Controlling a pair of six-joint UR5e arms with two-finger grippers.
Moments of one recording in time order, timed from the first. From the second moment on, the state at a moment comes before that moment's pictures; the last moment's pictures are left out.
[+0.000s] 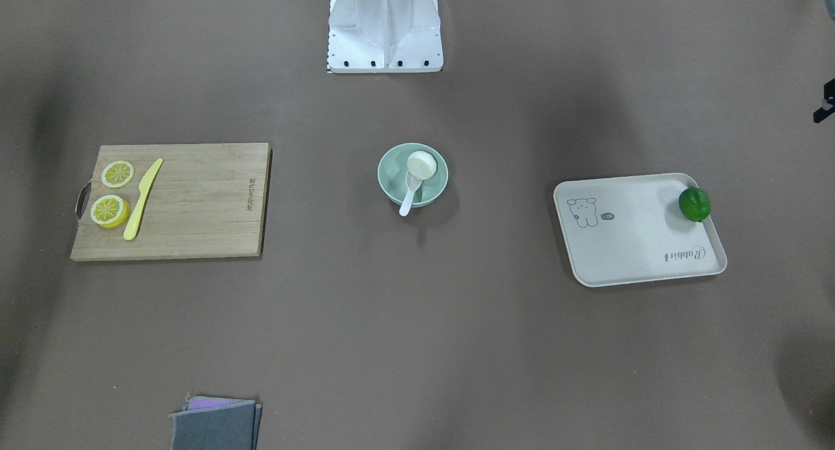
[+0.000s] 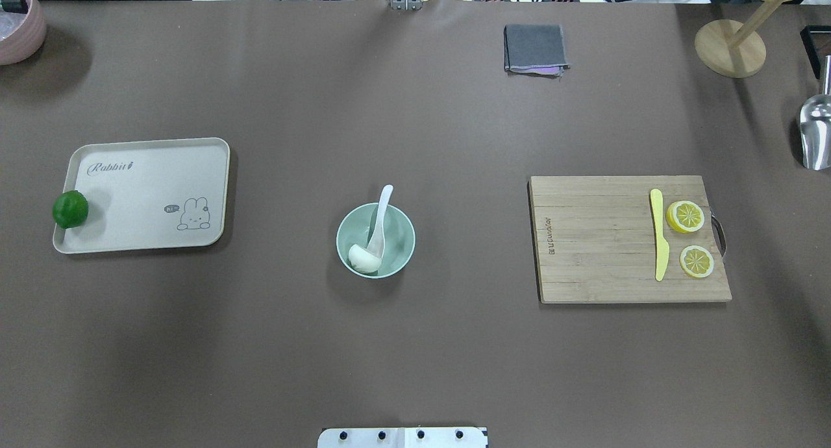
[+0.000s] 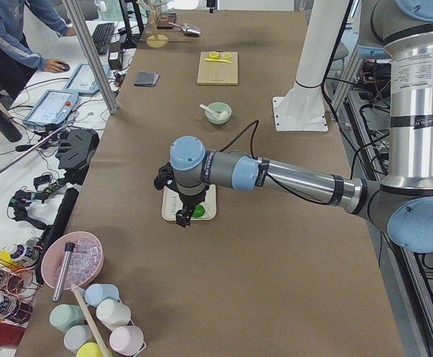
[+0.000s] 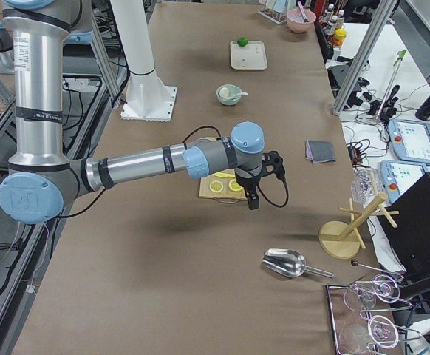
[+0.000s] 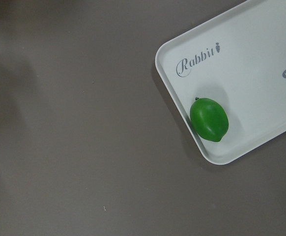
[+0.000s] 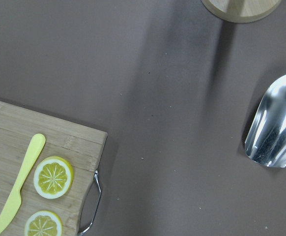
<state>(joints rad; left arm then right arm) -1.48 -1.50 -1.87 -1.53 -2.41 0.26 1.42 -1.62 1.85 -1.46 2.38 0.07</state>
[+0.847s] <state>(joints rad) -1.48 -1.50 -1.88 -1.53 -2.41 0.26 1.42 -1.64 1.85 -1.46 2.39 0.08</state>
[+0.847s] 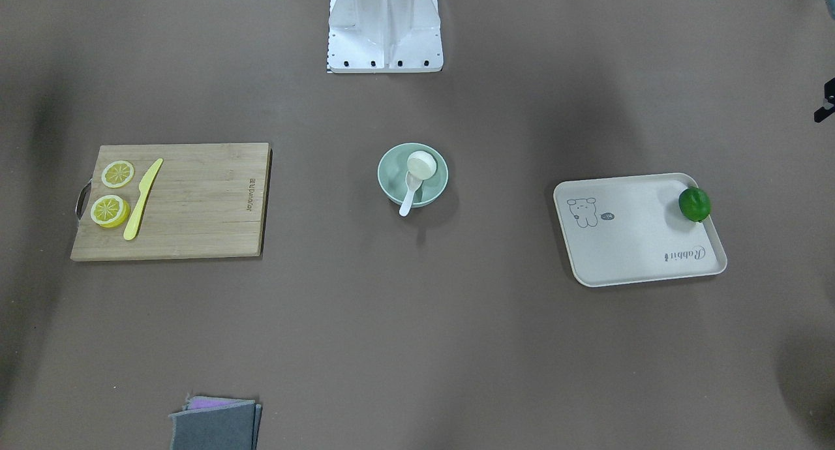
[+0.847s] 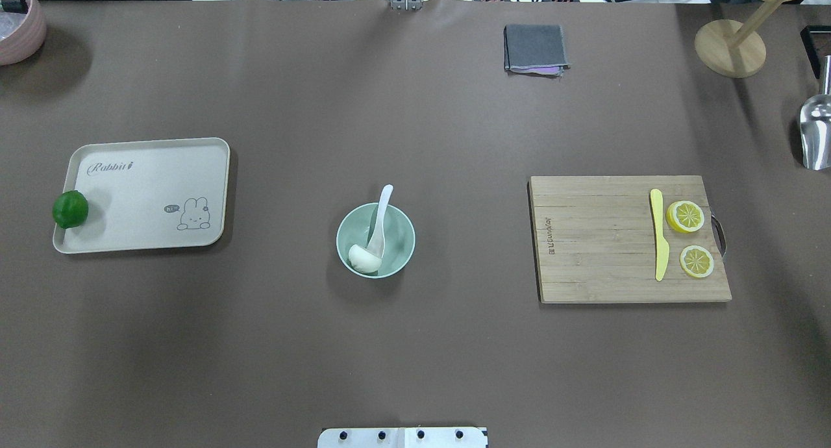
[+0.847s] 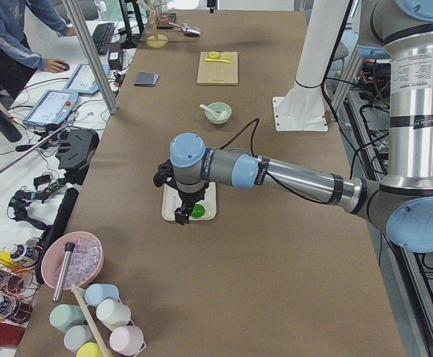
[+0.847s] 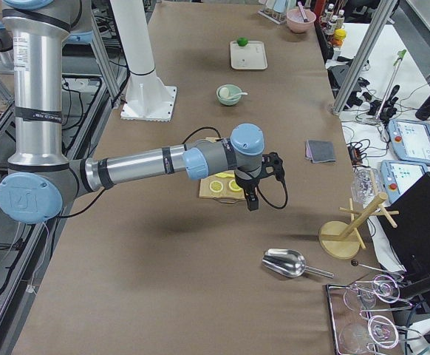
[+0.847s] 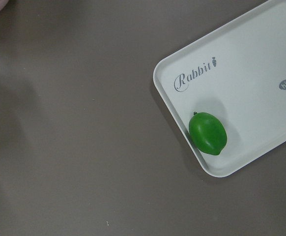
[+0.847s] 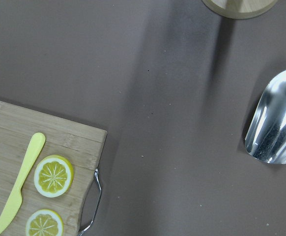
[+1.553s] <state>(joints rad) -1.48 -1.51 -1.88 -1.52 -2.28 0.26 1.51 -1.73 1.88 -1.46 2.35 0.08</state>
